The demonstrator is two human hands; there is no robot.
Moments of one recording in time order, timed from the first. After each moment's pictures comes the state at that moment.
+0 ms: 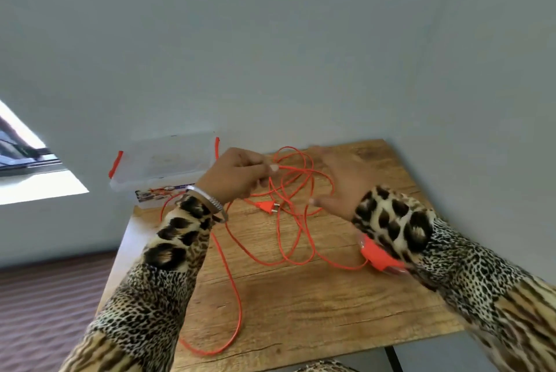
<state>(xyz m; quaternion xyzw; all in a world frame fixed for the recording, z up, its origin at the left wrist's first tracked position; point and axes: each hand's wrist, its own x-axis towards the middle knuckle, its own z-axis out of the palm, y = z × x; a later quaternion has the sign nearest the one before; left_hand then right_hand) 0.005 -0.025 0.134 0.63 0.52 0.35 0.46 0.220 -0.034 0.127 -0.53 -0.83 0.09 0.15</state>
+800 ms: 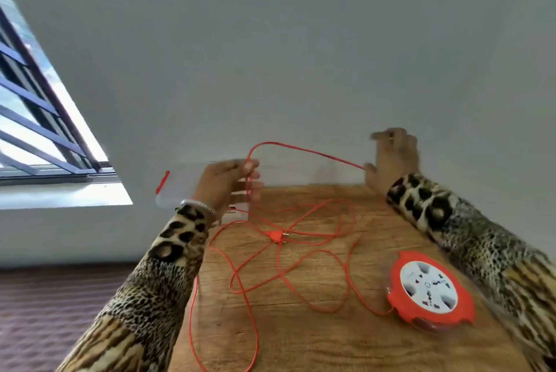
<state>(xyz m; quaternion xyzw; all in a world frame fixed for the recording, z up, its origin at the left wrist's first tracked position) -0.062 -0.017 0.139 0.43 0.52 0.54 0.50 0.236 0.037 0.164 -0.64 -0.74 -0.02 0.22</state>
